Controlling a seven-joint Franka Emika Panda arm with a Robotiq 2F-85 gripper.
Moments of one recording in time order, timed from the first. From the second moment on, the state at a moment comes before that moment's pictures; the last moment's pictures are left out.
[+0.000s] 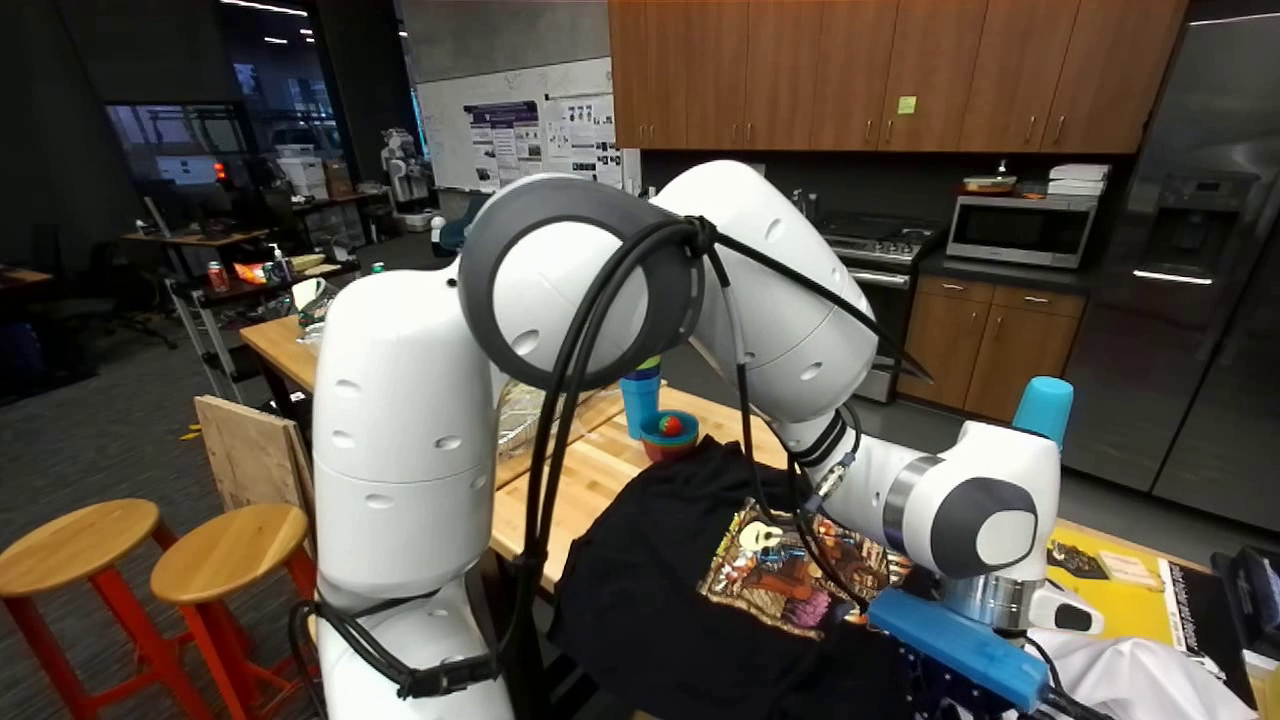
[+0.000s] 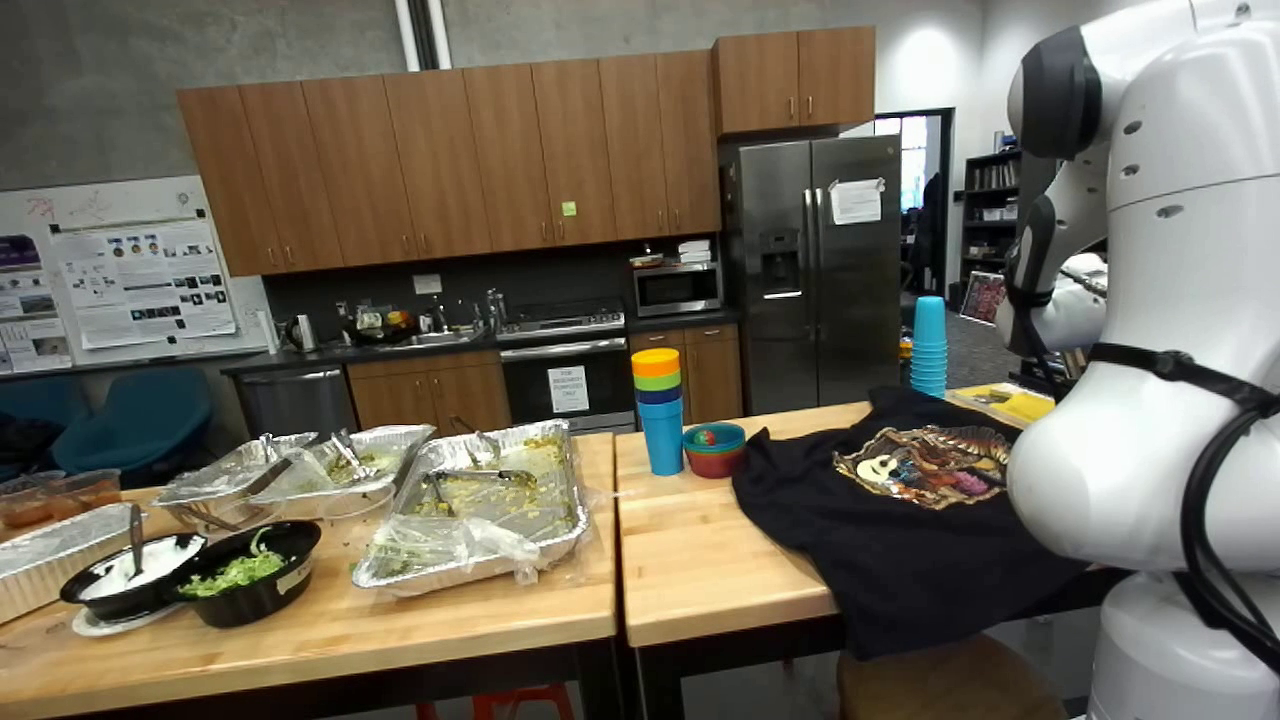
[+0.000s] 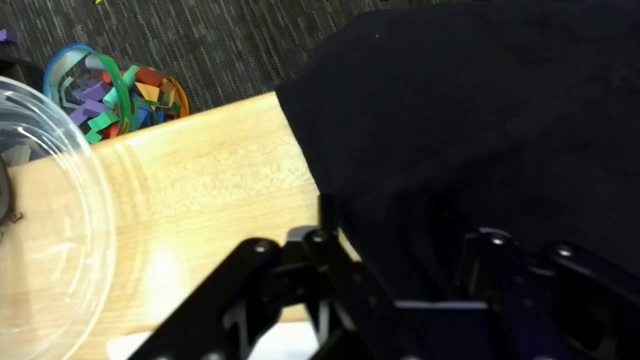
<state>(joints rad) -0.42 0.22 -0.41 -2.24 -0.30 2.23 -0.18</state>
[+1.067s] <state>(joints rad) -0.43 0.25 -0.41 -2.15 -0.24 2.06 -0.23</state>
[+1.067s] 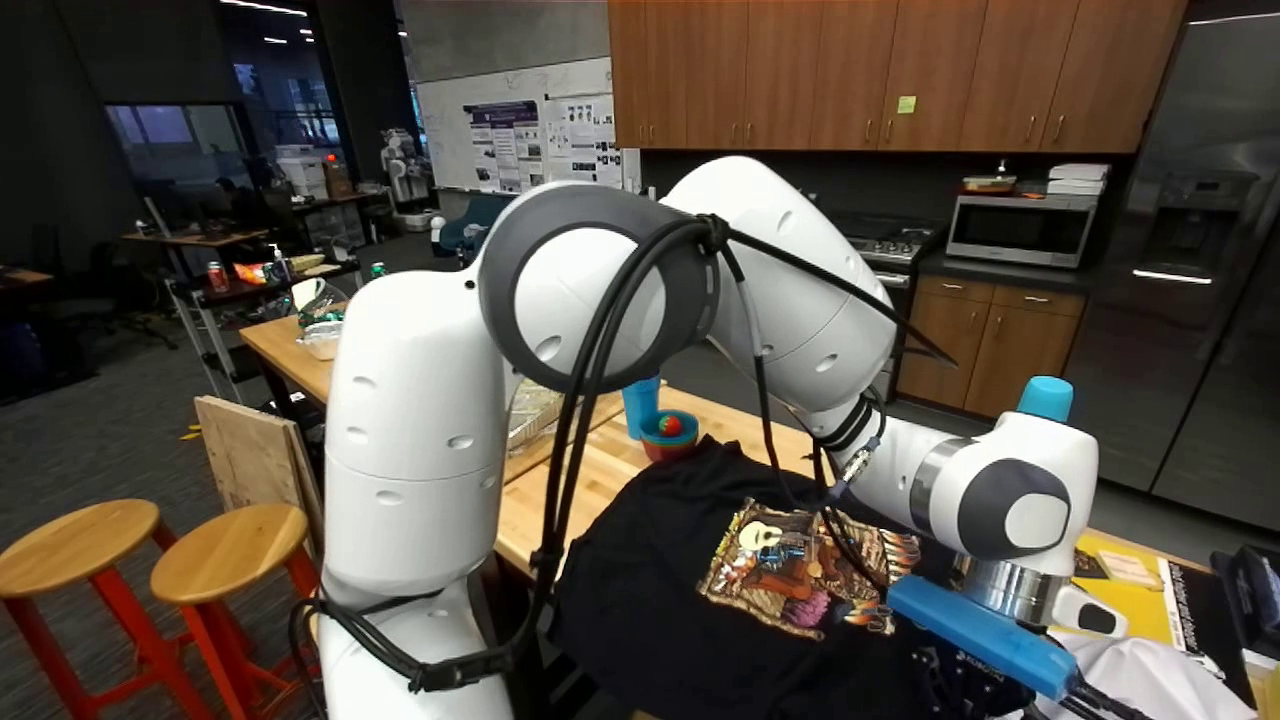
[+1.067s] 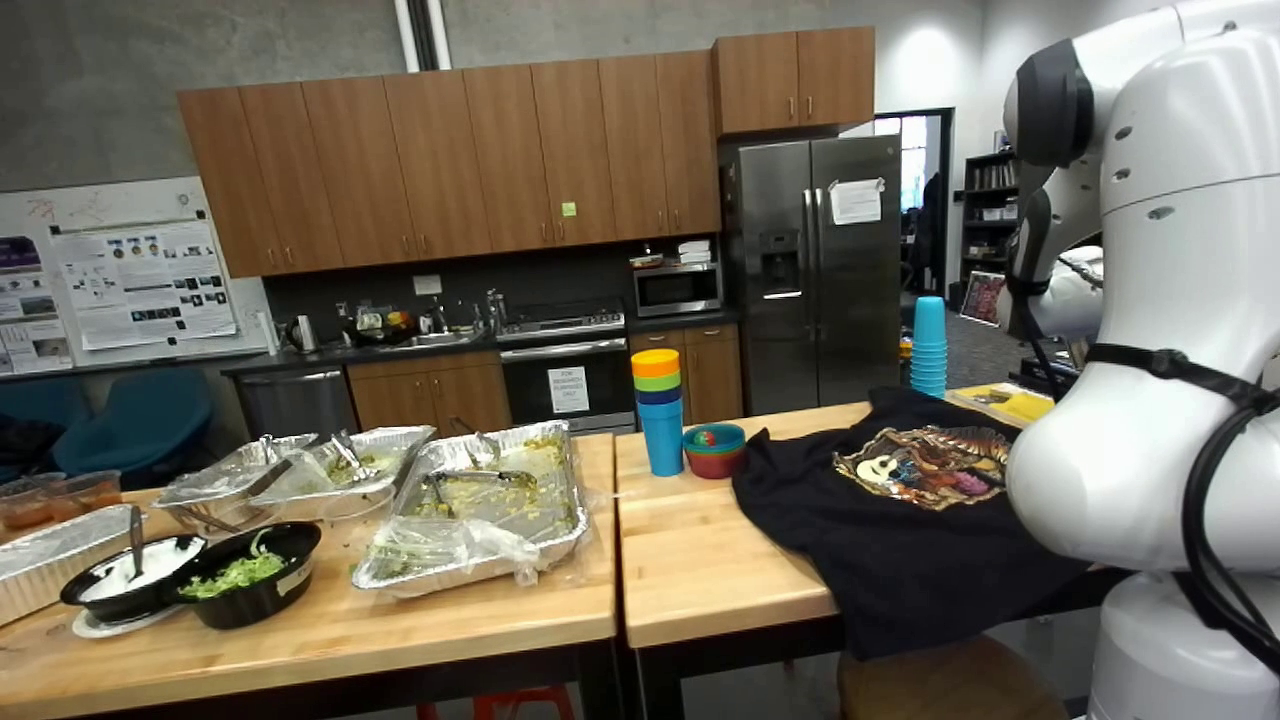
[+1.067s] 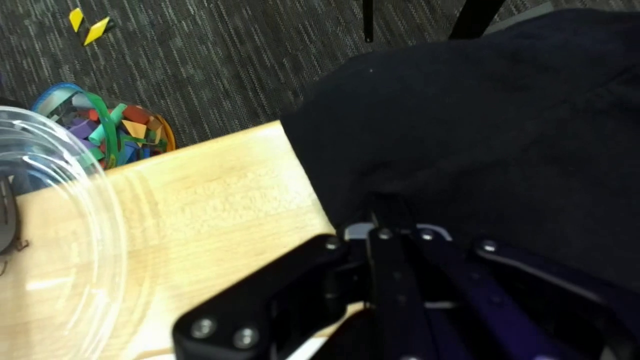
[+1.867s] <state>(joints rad) -0.43 0.09 -0.41 -2.12 -0.07 1.79 -0.09</state>
